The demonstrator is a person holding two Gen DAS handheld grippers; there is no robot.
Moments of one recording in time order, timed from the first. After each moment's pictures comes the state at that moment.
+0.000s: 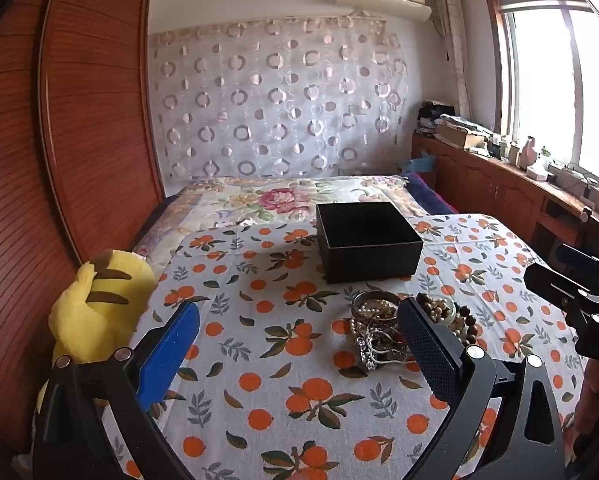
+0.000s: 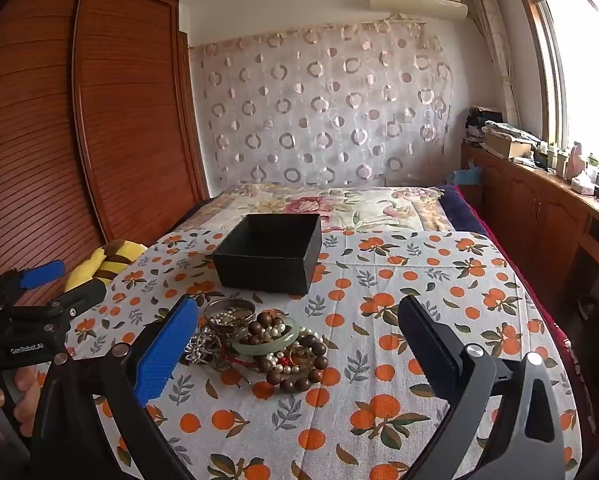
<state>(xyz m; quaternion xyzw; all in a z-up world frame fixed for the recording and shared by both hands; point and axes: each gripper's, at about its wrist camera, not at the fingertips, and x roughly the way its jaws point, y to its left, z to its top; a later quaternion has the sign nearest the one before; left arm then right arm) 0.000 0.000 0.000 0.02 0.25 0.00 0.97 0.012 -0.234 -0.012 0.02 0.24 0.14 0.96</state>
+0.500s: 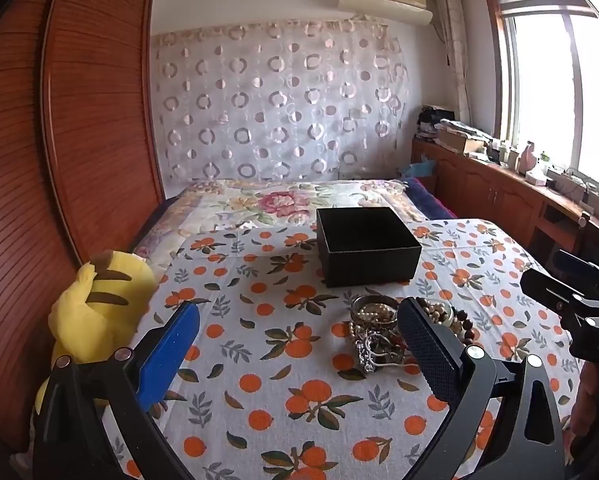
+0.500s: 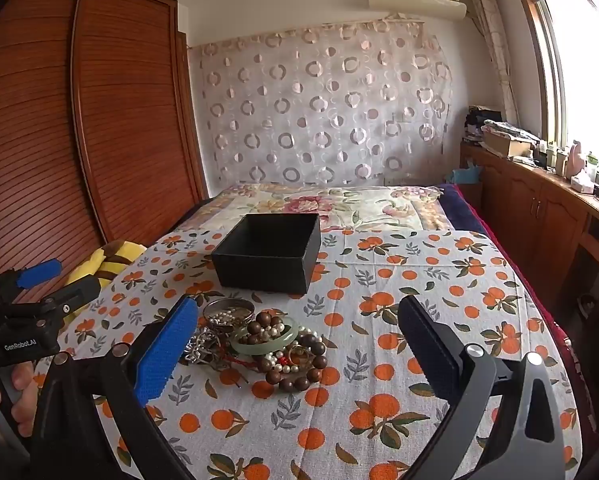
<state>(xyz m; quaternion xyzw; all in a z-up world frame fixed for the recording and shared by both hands) 0.001 -0.002 0.001 0.02 0.25 0.00 0.97 0.012 -0.235 -0.012 0.02 0.24 0.14 0.96</state>
